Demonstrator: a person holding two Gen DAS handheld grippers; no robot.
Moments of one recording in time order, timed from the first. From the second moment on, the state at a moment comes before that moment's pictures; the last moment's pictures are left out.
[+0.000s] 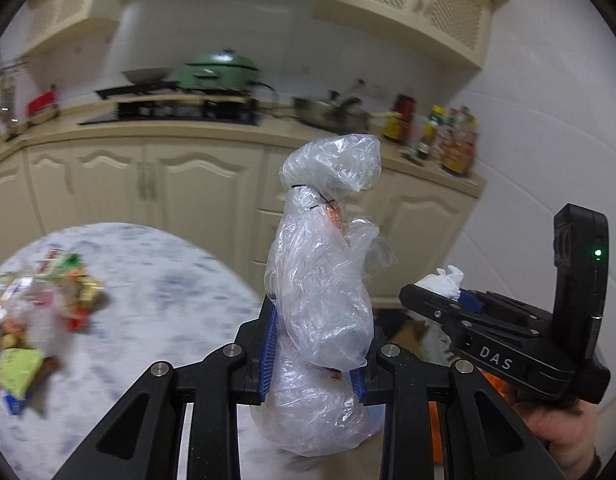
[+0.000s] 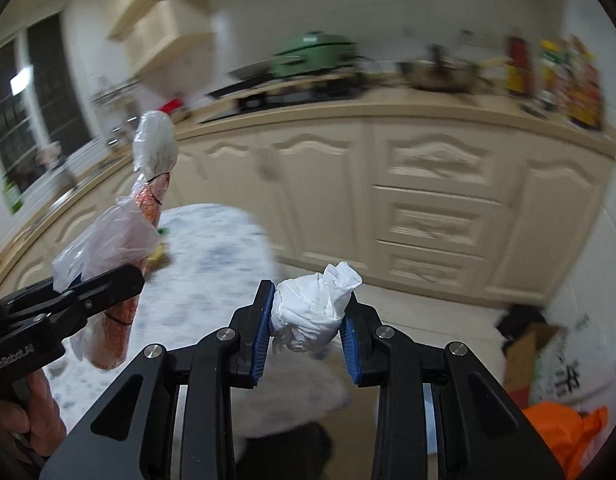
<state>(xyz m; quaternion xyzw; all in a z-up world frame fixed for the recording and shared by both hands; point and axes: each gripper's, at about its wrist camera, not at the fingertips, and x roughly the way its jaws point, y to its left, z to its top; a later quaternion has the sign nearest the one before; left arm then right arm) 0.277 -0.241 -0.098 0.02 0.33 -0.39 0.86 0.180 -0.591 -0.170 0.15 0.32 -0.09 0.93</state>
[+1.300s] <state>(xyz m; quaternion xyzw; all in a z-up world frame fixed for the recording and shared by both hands) 0.286 -0.522 -0.267 0.20 0.47 -0.34 0.79 0.118 -0.776 -0.375 0.35 0.44 -0.24 0.79</state>
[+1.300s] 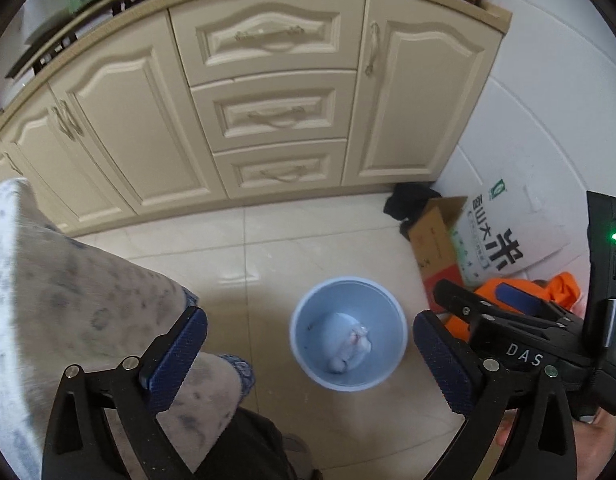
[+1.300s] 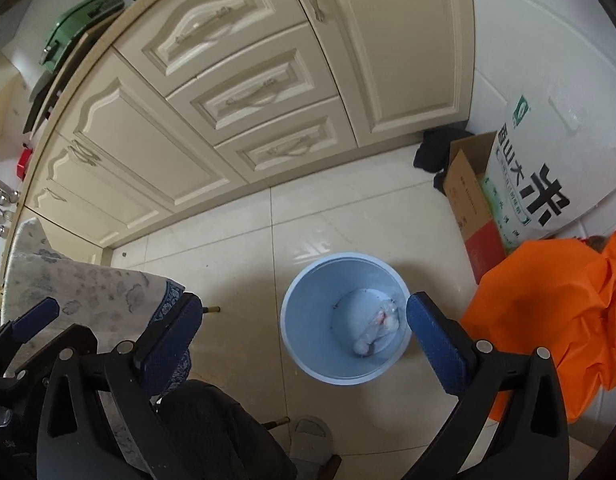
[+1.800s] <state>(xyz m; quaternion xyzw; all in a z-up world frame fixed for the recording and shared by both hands) 0.222 -0.390 -0.147 0.14 0.38 -0.34 0.85 0.131 -0.725 -0.279 0.30 0.39 -0.22 0.84</state>
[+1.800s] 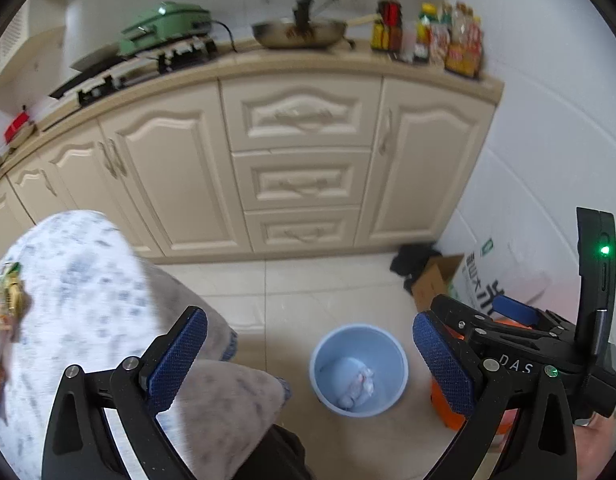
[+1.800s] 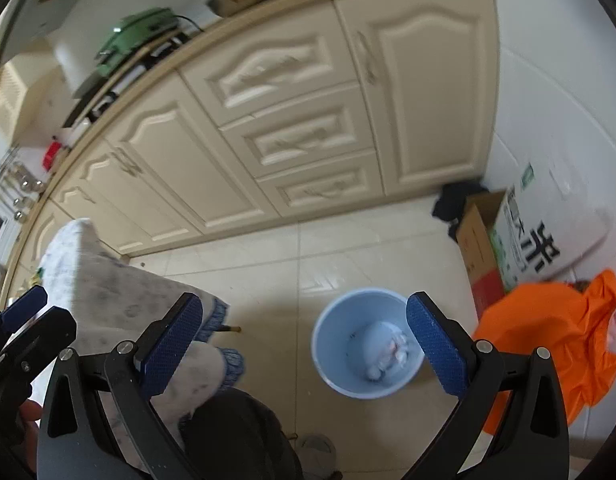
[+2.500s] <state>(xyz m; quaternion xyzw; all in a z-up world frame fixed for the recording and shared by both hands) 0.150 -0.089 -0.060 0.03 0.28 -0.20 0.94 0.209 -0.510 -0.140 0.16 0.30 -0.05 0.94</state>
